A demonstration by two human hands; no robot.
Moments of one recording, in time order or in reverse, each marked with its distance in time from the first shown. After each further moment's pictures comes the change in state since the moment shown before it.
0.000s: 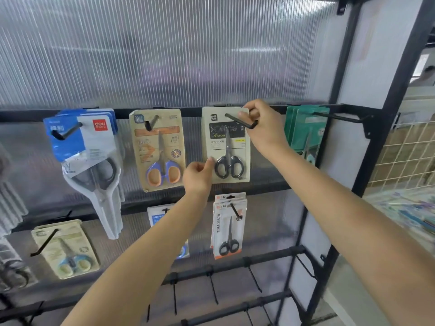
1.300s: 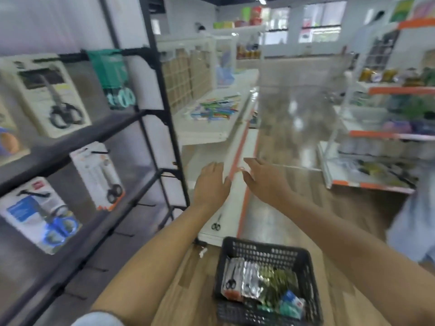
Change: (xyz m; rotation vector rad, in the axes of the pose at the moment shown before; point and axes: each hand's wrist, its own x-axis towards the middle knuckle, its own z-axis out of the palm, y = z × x) left_hand -0.303 -0.085 -0.062 0.556 -1.215 0.961; right_hand -0.427 -0.165 -0.132 -0.997 -0.001 0.852
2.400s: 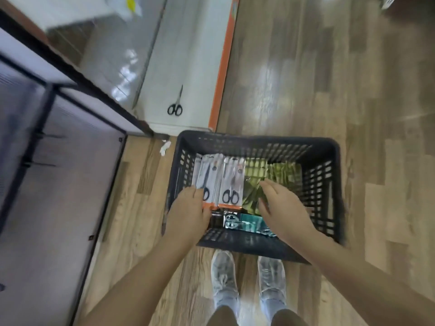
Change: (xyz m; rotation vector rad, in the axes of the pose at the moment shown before) left_hand -0.076 -0.173 0.515 0.174 -0.712 -0.212; right_hand -0.150 0.332 0.455 0.121 -0.633 0.362
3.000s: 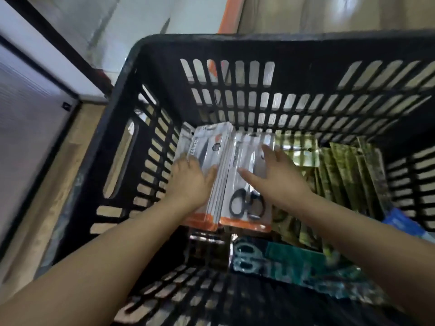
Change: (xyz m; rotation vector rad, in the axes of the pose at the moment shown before) left_hand 0.198 -0.108 0.251 0.038 0.001 -0.171; right_hand 0.199 0.086 0.254 0.072 0.037 0.085
